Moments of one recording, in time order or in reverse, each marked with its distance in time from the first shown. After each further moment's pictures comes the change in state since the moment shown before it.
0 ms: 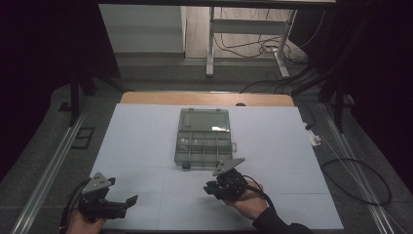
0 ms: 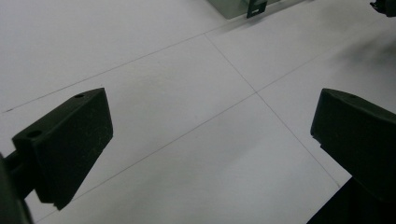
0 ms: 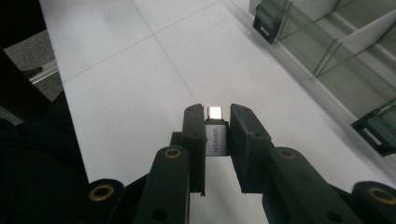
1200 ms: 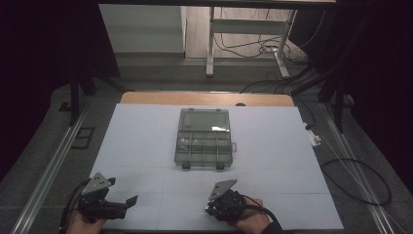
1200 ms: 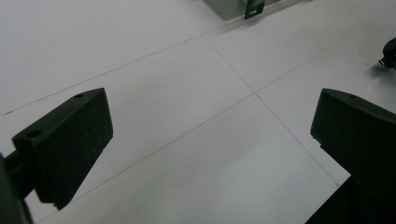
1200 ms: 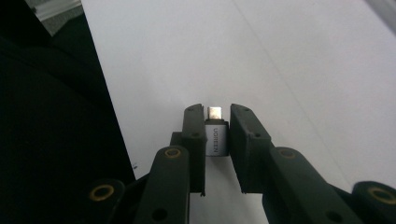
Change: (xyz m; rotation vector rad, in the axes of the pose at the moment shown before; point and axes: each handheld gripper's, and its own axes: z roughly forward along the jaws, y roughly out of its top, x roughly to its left) left arm -0.001 0.000 -0.001 -0.004 -0.002 0.013; right arm 0.033 -0.033 0.011 0.135 0.009 -0.118
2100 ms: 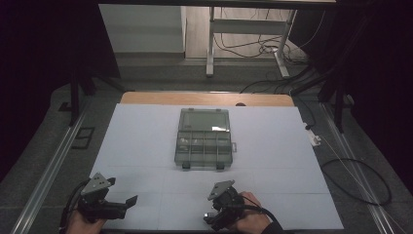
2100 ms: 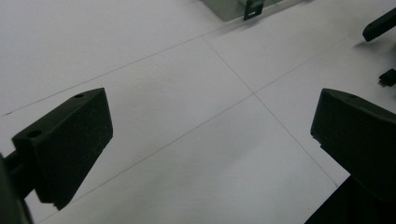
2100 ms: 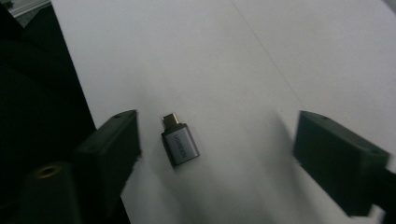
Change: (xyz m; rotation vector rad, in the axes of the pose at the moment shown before) left arm 0.000 0.000 0.000 -0.007 -0.004 -0.001; right arm -0.001 -0.004 0.011 0.042 -0.051 0.025
